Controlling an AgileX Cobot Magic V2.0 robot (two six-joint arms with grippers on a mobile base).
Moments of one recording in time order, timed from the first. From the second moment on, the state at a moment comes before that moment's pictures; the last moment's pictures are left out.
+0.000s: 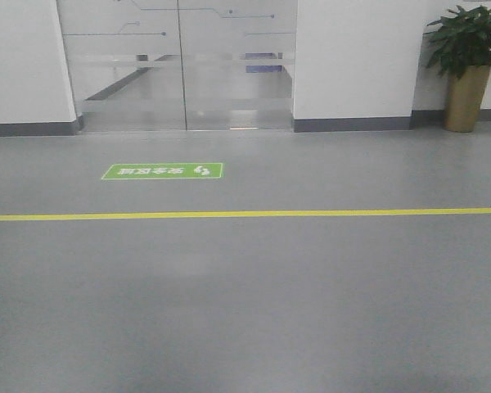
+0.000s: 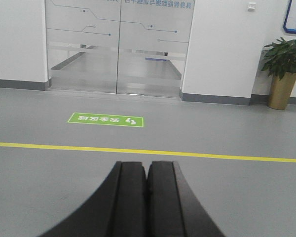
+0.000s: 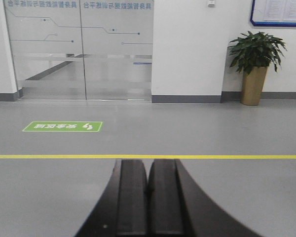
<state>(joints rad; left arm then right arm) -0.01 0.00 0.00 0.00 0.05 -0.06 -0.11 0.00 0.00 0.02 0.04 0.03</state>
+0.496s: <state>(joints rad) -0.01 0.00 0.00 0.00 0.05 -0.06 -0.11 0.00 0.00 0.02 0.04 0.03</state>
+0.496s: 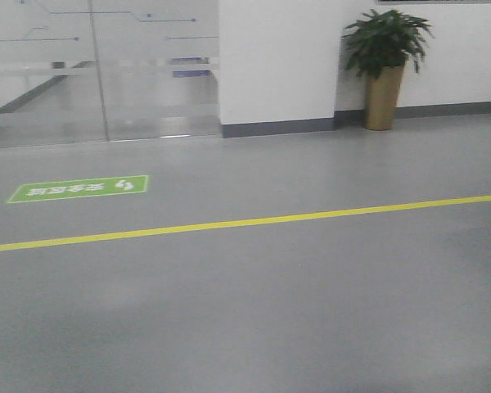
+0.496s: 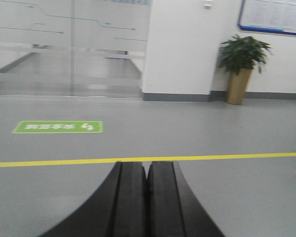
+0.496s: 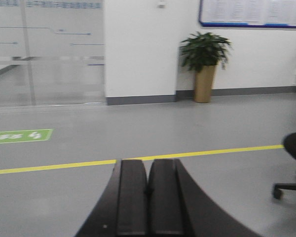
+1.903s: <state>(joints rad) -0.01 0.00 0.00 0.00 0.05 -0.06 -0.11 0.00 0.00 0.02 0.04 0.03</state>
